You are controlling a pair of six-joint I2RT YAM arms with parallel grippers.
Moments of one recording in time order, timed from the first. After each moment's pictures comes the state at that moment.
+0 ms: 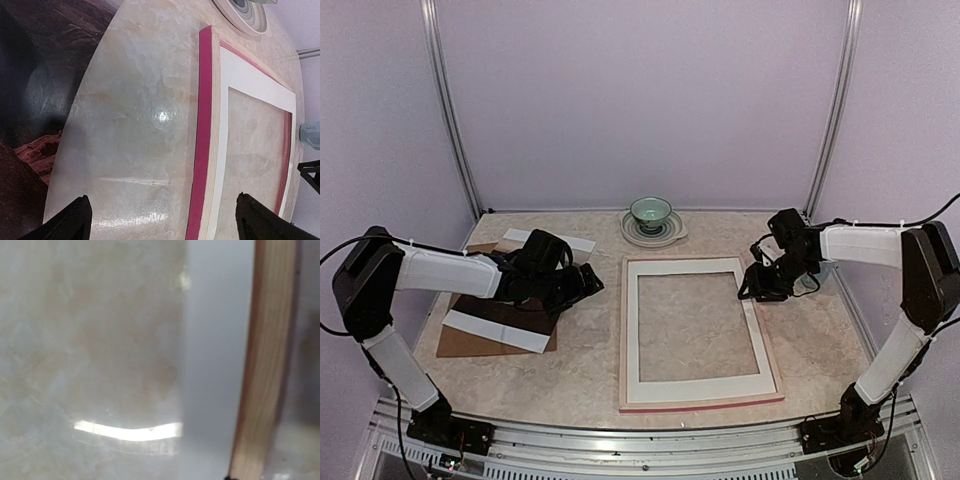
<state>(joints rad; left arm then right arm) -0.65 1.66 0.90 -0.04 0.02 -0.91 0.33 1.65 1.04 -0.56 -0.30 0.32</state>
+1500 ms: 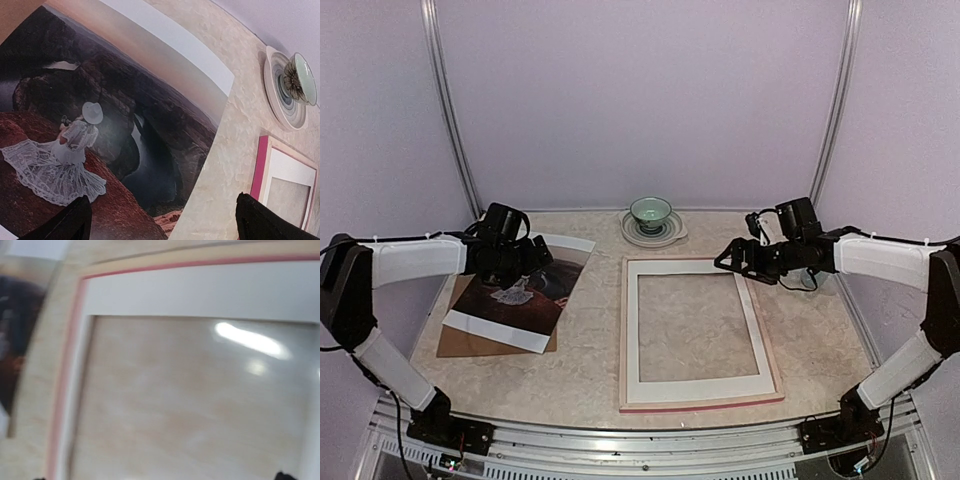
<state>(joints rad) -0.41 1.54 0.95 -0.23 -0.15 -0.77 0.37 1.46 0.93 -0.22 -0.40 0.45</state>
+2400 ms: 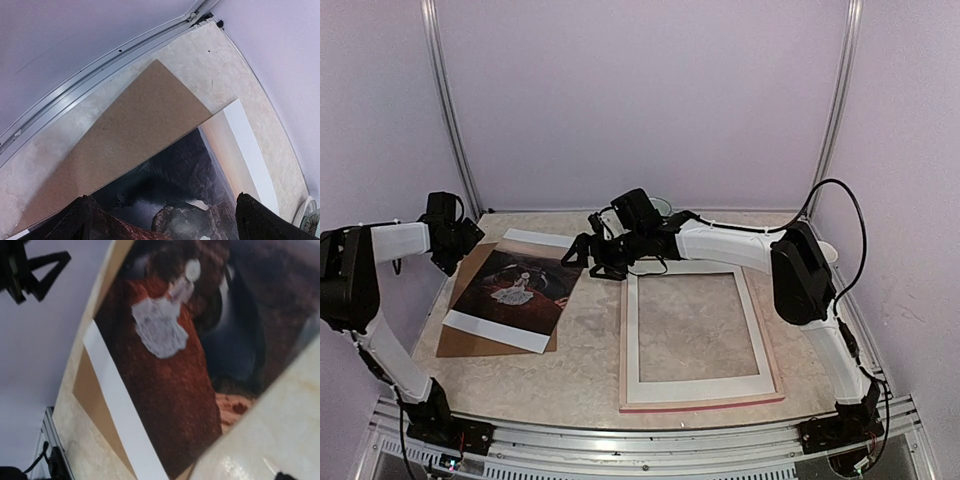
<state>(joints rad) 0.08 1.61 1.05 -0.21 -0.16 -0.80 0.85 2.39 2.07 -0.27 -0.51 0.73</state>
